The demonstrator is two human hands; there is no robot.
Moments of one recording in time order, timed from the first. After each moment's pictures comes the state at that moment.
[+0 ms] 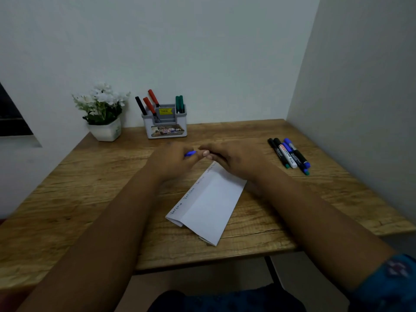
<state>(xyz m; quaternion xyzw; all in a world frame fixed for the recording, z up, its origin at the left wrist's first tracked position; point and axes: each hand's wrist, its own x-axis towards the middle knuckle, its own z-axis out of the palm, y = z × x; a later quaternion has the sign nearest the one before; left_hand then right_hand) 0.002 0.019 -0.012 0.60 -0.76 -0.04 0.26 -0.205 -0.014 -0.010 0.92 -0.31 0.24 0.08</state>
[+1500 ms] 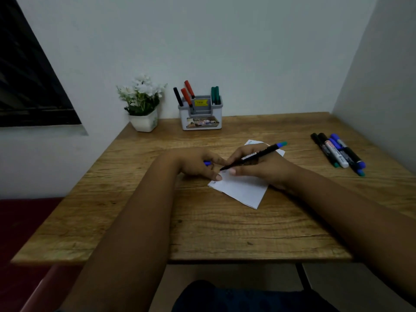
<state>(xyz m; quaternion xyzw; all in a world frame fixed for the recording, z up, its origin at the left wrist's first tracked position) 0.046 0.025 0.001 0.57 -0.76 -0.32 0.01 -0.175 0.007 -0.024 0.78 -0.27 0.29 -0.49</state>
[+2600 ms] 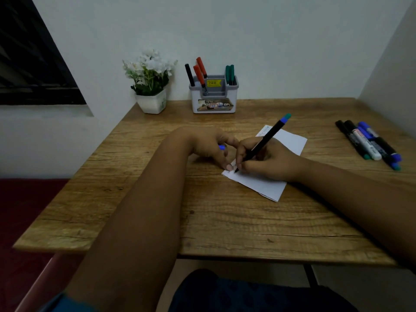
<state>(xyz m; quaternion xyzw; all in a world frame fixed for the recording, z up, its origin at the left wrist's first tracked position) 0.054 0.011 0.002 0.55 -0.75 -0.36 0.02 -0.152 0.006 -0.033 0.86 -0.25 0.24 -0.38</state>
